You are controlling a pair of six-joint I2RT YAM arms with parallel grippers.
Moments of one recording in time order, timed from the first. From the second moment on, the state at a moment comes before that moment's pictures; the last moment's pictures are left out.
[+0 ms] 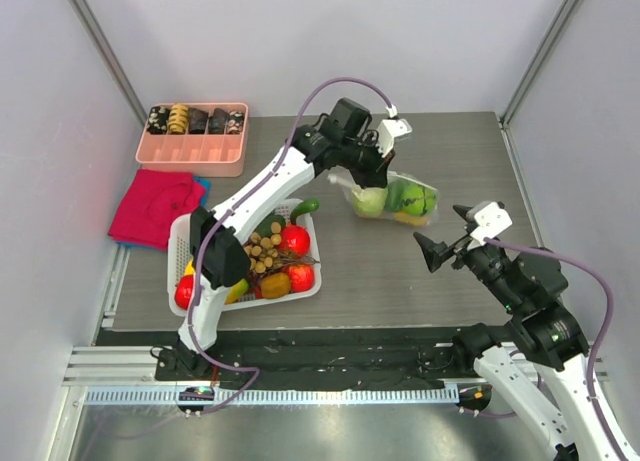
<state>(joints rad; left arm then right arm) -0.76 2.13 2.24 -0.79 0.55 0.24 0.43 0.40 0.78 -0.42 -0.14 -0.21</state>
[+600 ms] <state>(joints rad) -1.01 2.13 1.88 -0.81 0.44 0.03 0.43 0.37 0.85 -0.50 0.10 0.05</state>
